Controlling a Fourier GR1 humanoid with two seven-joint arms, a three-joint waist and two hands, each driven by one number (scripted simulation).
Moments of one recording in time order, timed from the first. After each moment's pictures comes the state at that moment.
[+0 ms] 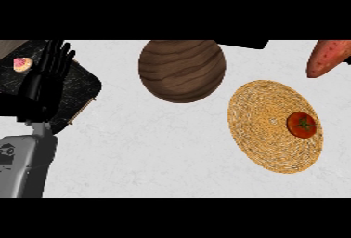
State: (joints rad) left arm -0.39 0.26 0.12 -1.46 0.13 0.00 -0.01; right arm -1.02 -0.72 -0.04 -0.74 0.62 0.40 -0.74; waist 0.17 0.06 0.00
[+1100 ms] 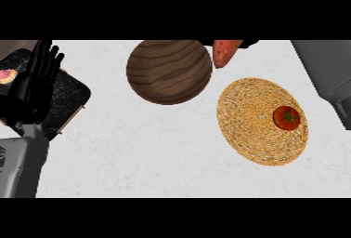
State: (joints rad) left arm -0.37 0.28 0.16 -1.45 0.13 0.03 0.00; right arm -1.45 -0.37 0.11 -0.37 0.60 0.49 -0.65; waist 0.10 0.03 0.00
